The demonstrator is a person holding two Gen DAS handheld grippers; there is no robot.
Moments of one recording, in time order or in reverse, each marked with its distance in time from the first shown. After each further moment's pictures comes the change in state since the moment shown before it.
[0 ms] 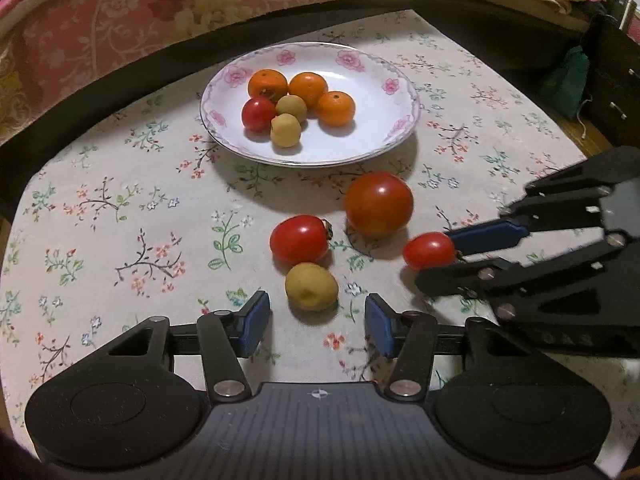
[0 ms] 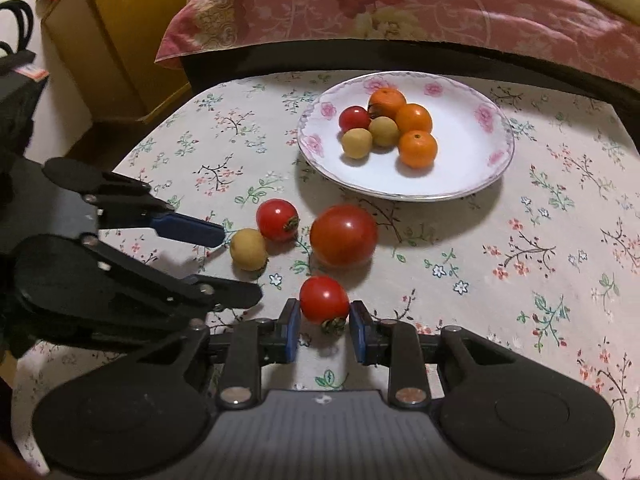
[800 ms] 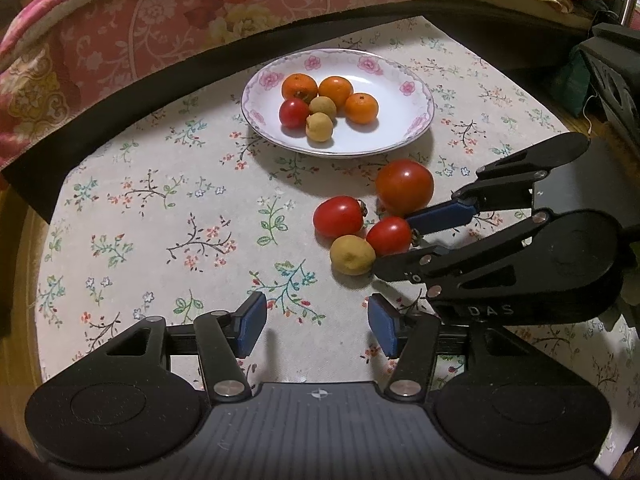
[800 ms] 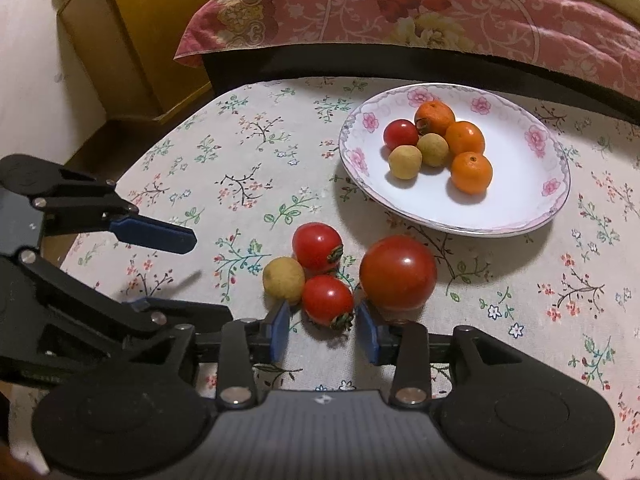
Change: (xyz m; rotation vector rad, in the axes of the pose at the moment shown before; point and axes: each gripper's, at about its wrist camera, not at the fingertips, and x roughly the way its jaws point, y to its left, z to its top) left arm -0.033 0.019 -0.019 0.023 -0.011 0.034; right arm 0.030 0.023 0.017 -0.047 -0.027 0.029
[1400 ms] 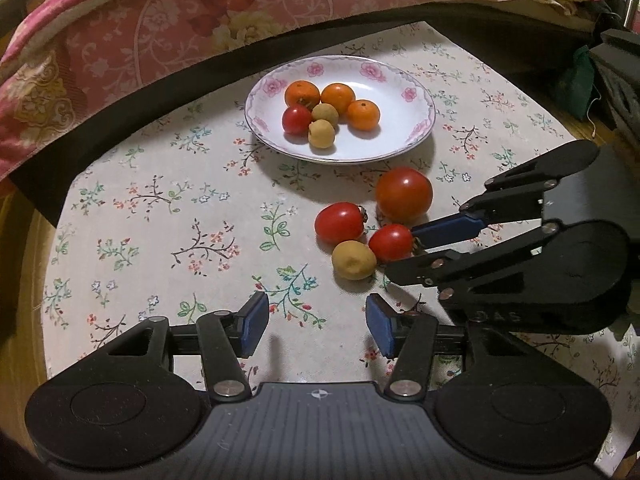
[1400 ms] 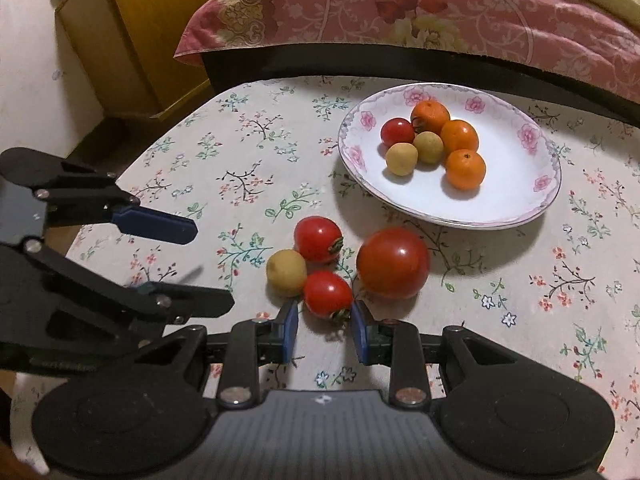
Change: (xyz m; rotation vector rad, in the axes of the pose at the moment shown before) left arm -0.004 -0.003 0.001 0.001 -0.014 0.018; right arm -0.006 0.001 -0.004 0.006 0.011 -0.011
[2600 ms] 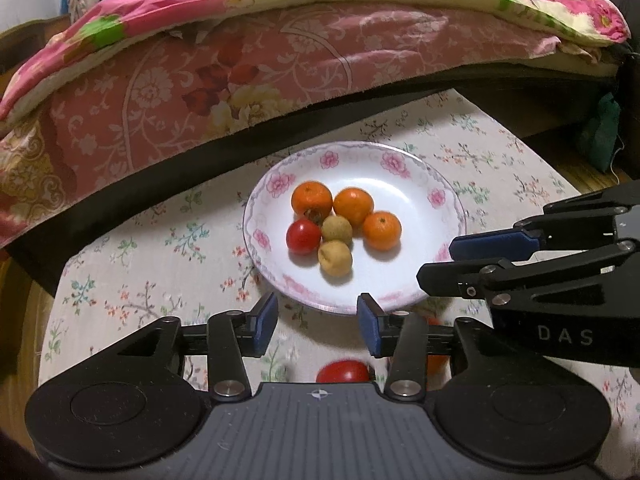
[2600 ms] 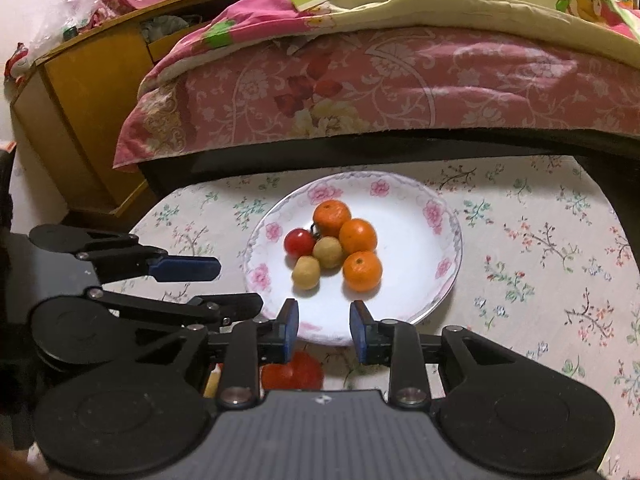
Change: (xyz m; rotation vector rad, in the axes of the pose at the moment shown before) left arm 0.025 -0.007 0.072 -0.041 -0.135 0.056; right arm -0.035 -0.054 0.040 0.162 -0.168 -0.073
